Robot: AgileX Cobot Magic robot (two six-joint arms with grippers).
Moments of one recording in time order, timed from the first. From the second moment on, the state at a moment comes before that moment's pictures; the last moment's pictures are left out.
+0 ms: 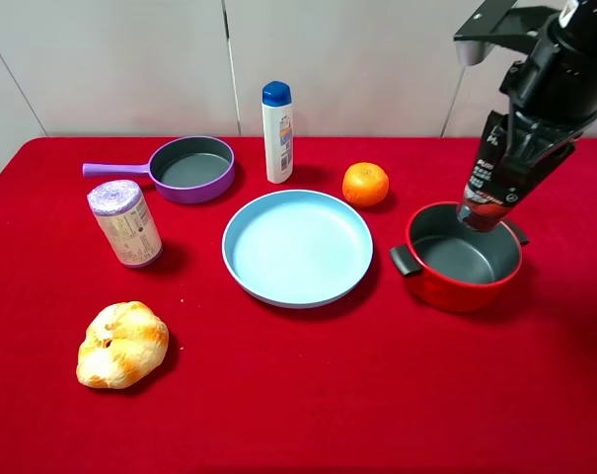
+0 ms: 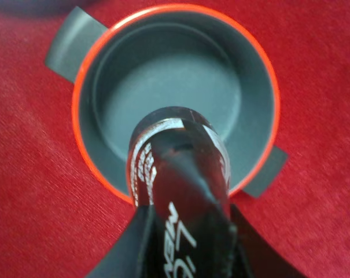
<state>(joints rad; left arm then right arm) -0.11 -0.01 -0.48 0.01 1.06 -0.02 0.39 1.53 -1.23 -0.09 1.20 -0.54</state>
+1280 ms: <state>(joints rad) -0.11 -0.01 -0.48 0.01 1.06 -0.02 0.39 1.79 -1.22 -0.05 1.04 -0.57</state>
